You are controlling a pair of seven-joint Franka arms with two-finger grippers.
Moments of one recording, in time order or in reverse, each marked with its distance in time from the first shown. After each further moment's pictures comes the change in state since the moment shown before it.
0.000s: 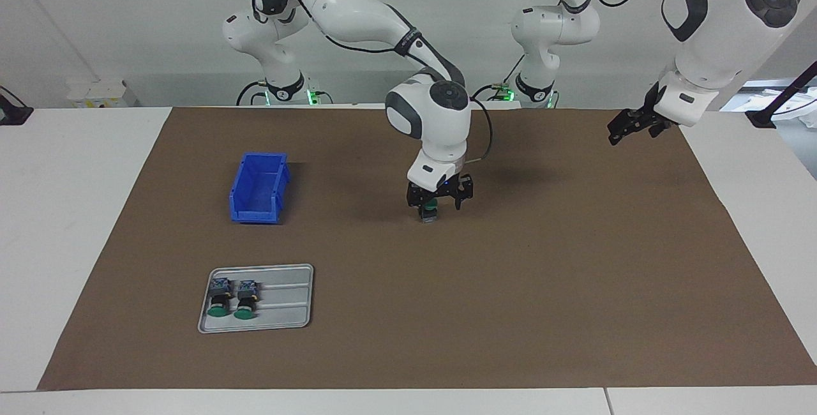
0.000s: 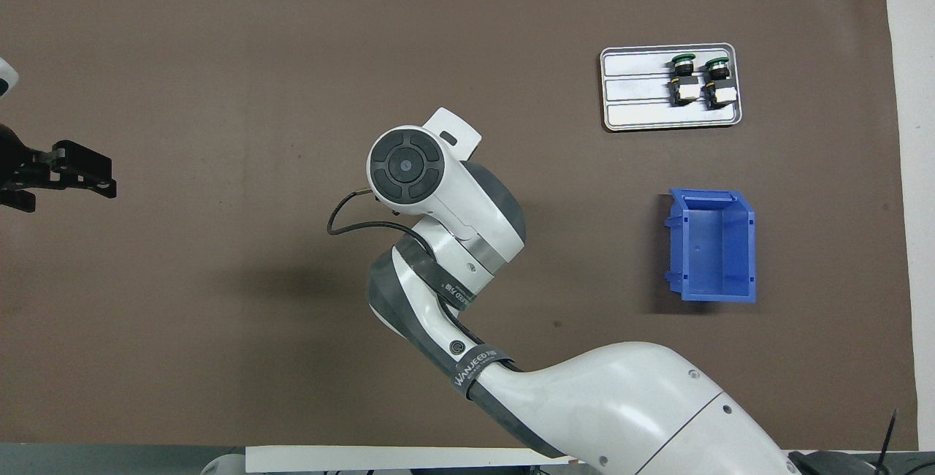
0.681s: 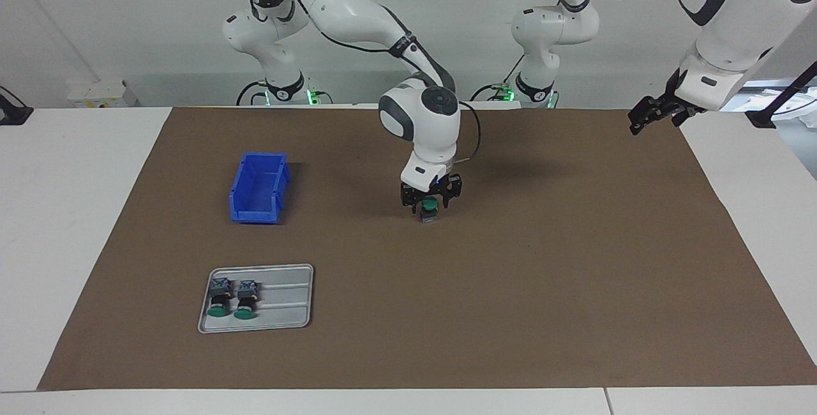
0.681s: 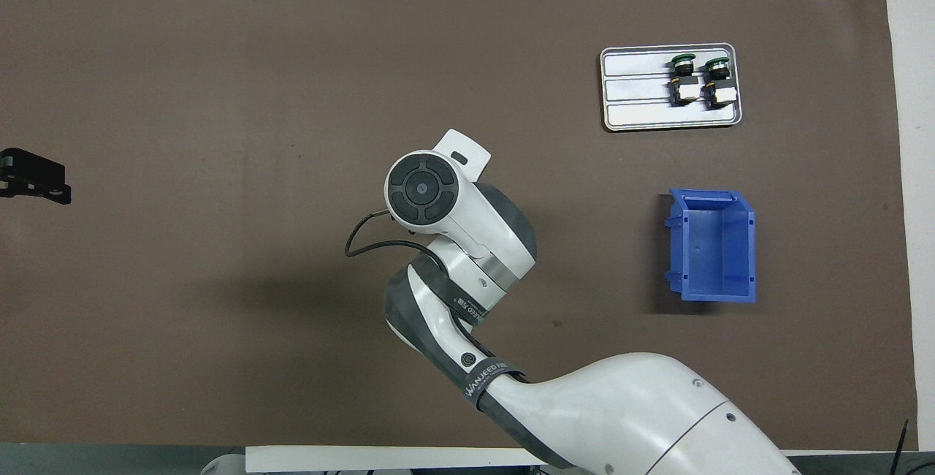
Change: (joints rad) left arm 0.042 -0.023 -0.003 0.001 0.055 -0.014 0.036; right arm 0.001 -0.041 0.000 -0.094 0.000 0.031 -0.034
